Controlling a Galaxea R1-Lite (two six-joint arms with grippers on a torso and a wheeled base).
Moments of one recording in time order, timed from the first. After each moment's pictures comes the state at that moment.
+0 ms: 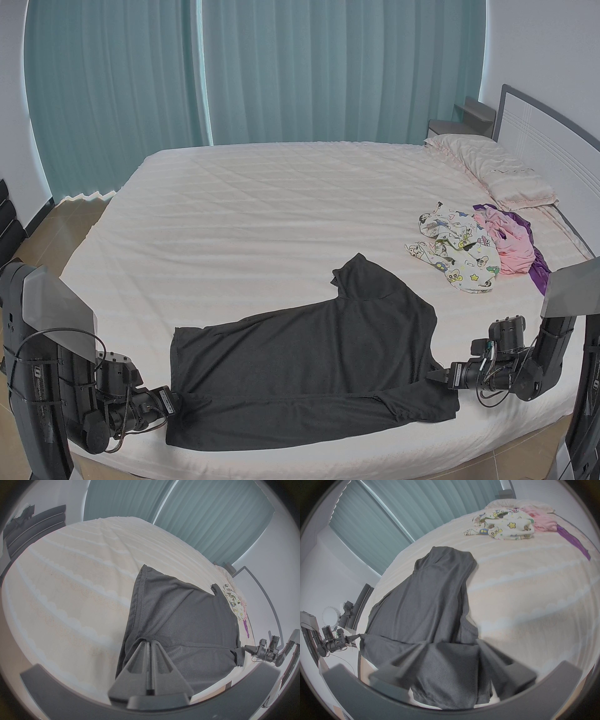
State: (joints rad) left arm -0.13 2.32 -0.04 -1.52 -0.08 -0.54; right arm 0.10 2.28 -0.39 -1.09 0.29 0.27
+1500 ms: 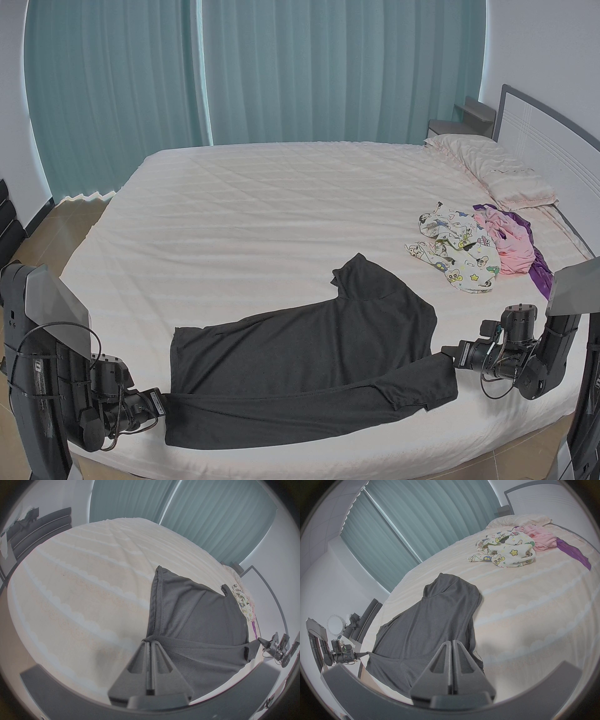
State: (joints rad) left arm -0.05 2.36 -0.03 -1.54 -0.07 -0.48; right arm 0.07 2.27 -0.37 -1.32 0.32 0.33
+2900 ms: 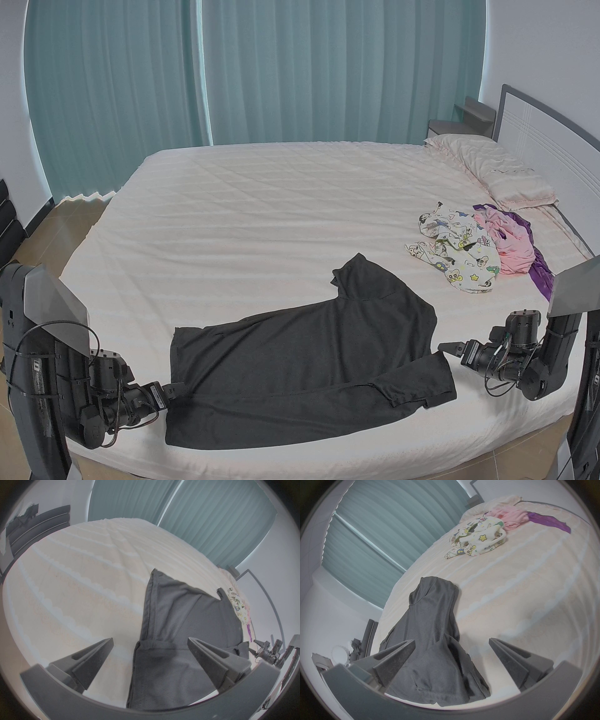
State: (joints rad) left arm -0.04 2.36 -0.06 -1.55 -0.12 -0.50; right arm 0.01 2.32 -0.36 -1.33 0.31 0.54
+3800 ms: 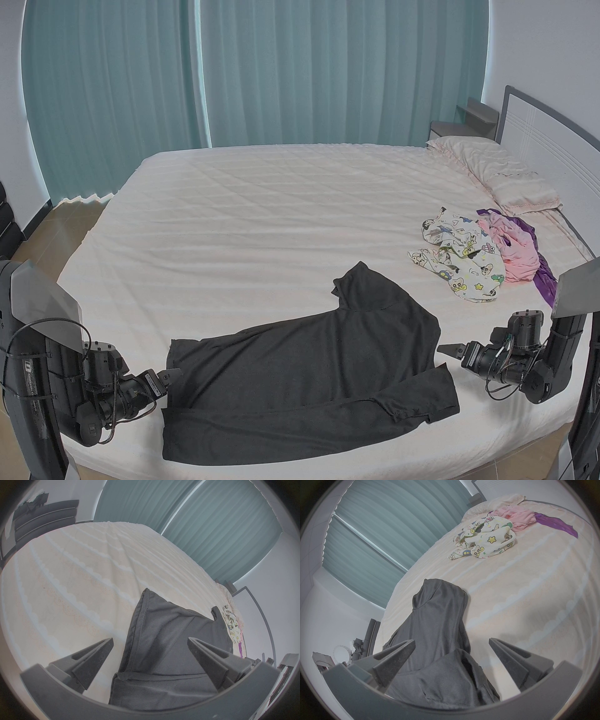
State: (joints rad) left arm -0.05 2.29 -0.07 -1.55 -0.12 -0.63; right arm 0.03 2.26 -0.31 -1.33 0.32 0.56
